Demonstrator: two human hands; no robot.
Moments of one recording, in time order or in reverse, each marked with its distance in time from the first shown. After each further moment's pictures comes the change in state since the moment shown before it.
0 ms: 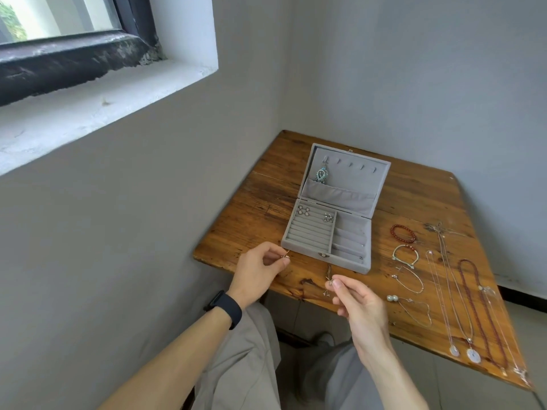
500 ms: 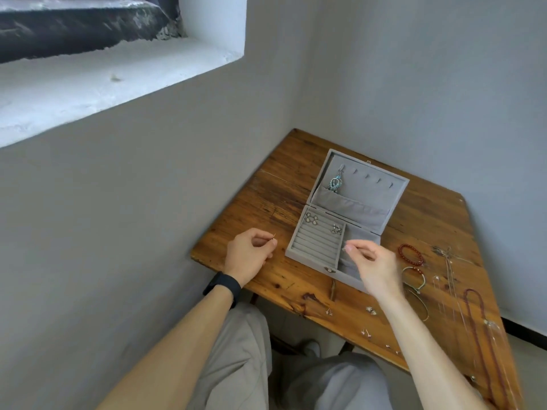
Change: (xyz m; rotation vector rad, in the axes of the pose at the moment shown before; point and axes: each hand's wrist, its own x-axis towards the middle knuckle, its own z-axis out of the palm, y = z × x) left_hand 0.052 -0.020 -0.010 -0.202 0.178 -0.193; right_hand 0.107 -0.060 -0.001 -0.570 -0.008 -0.216
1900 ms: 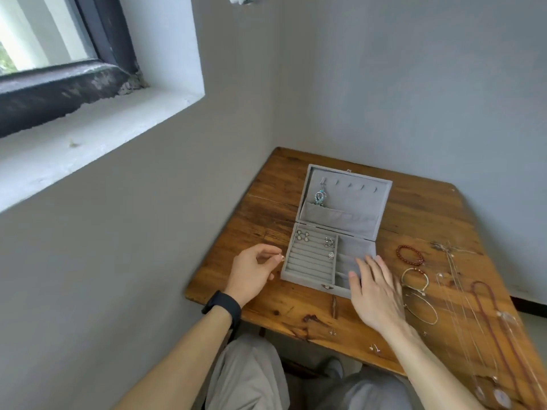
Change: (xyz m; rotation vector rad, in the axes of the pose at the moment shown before) left_hand 0.017 0.026 0.003 0.094 -0.184 0.110; right_hand 0.004 0.055 0.017 -0.678 0.010 -0.068
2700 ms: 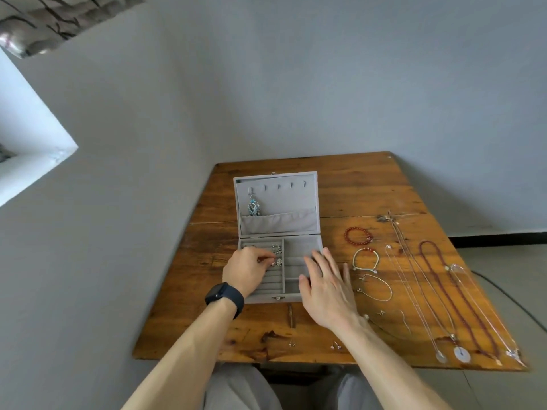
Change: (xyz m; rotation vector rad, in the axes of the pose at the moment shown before) left_hand 0.063 0.037 0.092 0.669 -0.179 0.244; right_hand 0.000 0.008 0.020 0.143 0.028 -0.001
